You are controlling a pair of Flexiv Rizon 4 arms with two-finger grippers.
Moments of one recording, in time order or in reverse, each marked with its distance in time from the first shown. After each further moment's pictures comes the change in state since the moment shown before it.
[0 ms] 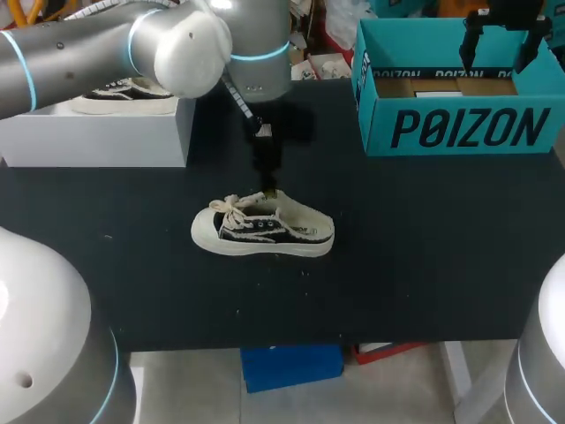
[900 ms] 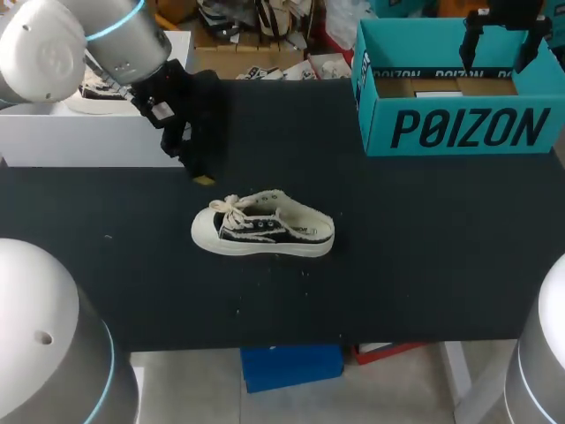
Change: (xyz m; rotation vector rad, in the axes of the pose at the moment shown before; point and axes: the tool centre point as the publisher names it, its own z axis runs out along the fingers) left arm 0.056 0.081 -0.077 0.320 -0.050 -0.024; right arm 0.000 0.000 0.000 0.000 0.000 0.000
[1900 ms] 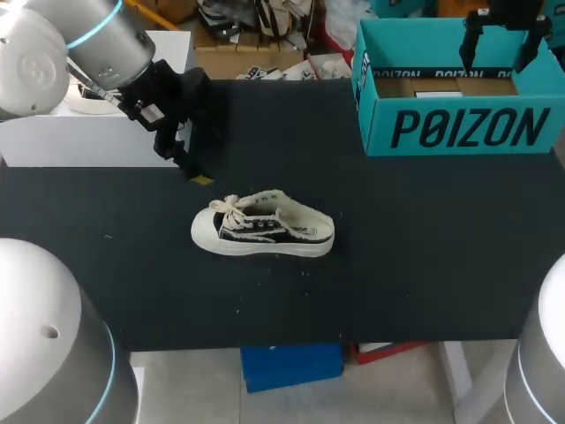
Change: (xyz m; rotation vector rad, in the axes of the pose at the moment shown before) left arm 0.013 -0.011 -0.017 0.103 -0.017 0.027; right arm 0.000 0.000 0.000 0.000 0.000 0.000
